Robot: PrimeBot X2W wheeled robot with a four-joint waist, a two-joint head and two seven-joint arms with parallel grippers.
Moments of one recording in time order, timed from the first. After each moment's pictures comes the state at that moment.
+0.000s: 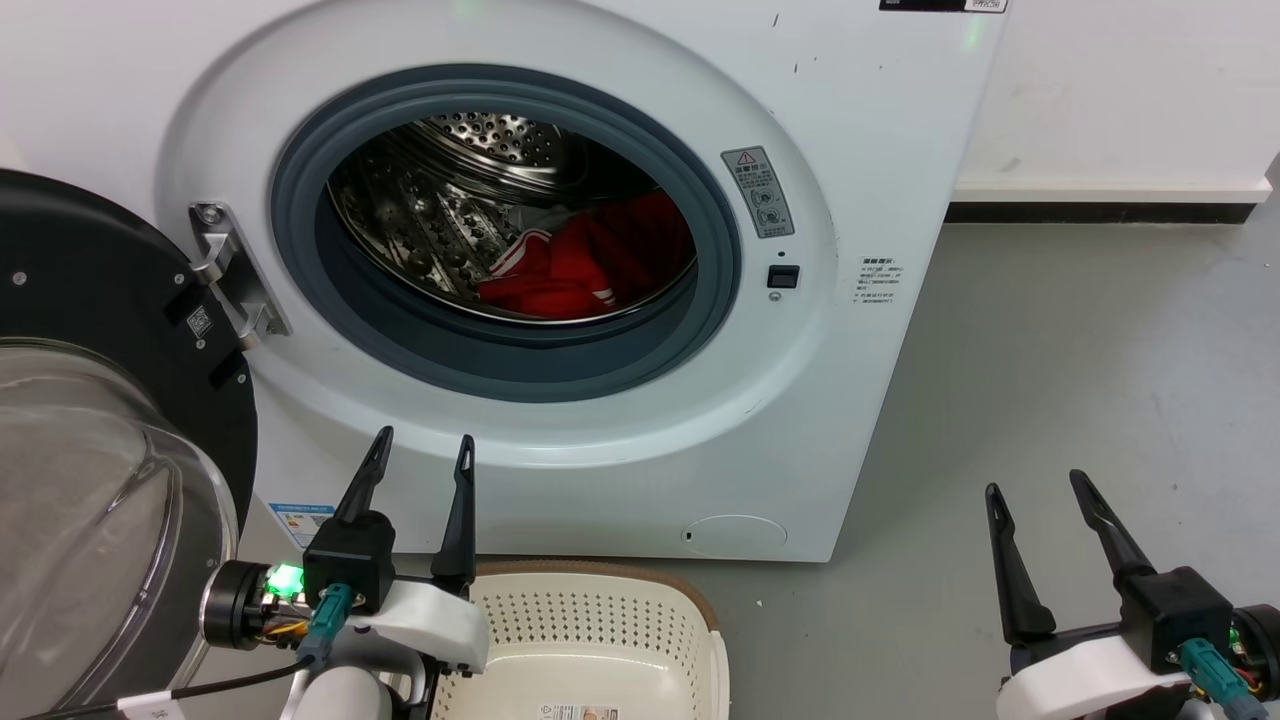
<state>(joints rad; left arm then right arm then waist) -0.14 0.12 -0.13 0.24 -0.06 0.01 -0.26 0.06 -0.05 -0.02 0.01 -0.05 0.13 -0.17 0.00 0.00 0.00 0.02</state>
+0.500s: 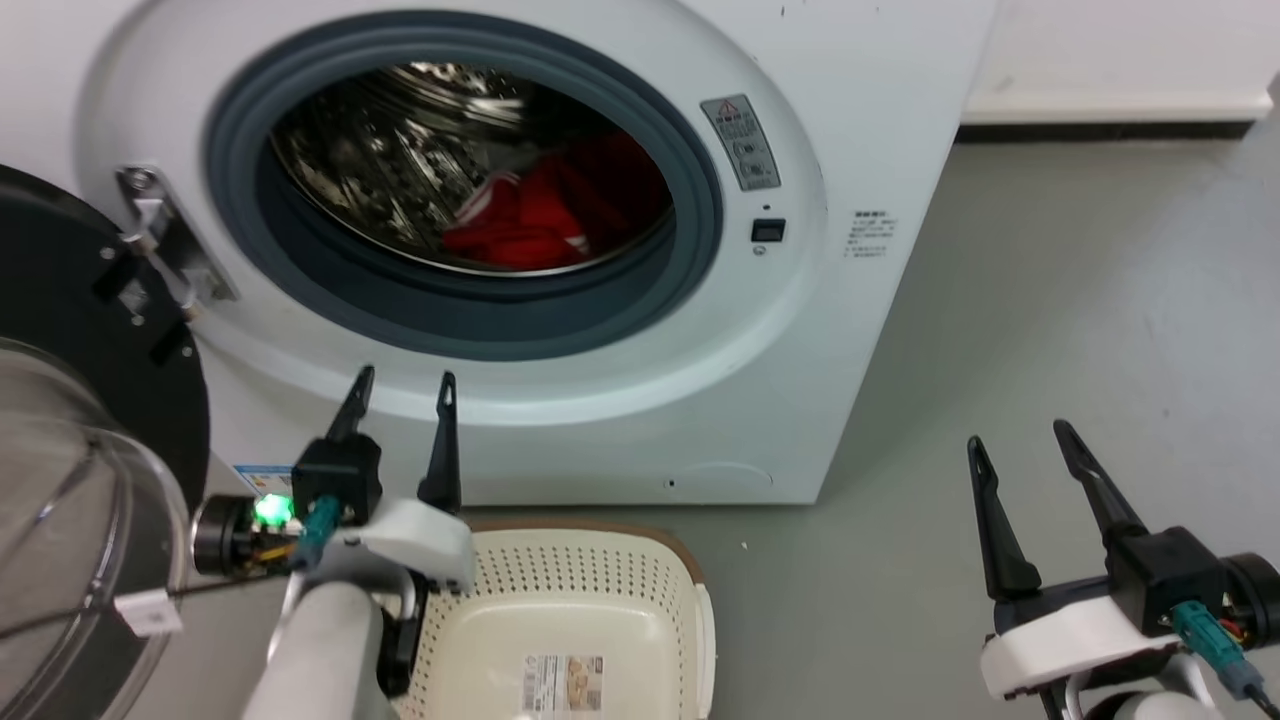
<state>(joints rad) -0.28 0.11 -0.10 0.38 -0.07 0.01 -0.26 0.01 -0.05 0.01 0.00 -0.05 0.13 -0.17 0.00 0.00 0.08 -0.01</state>
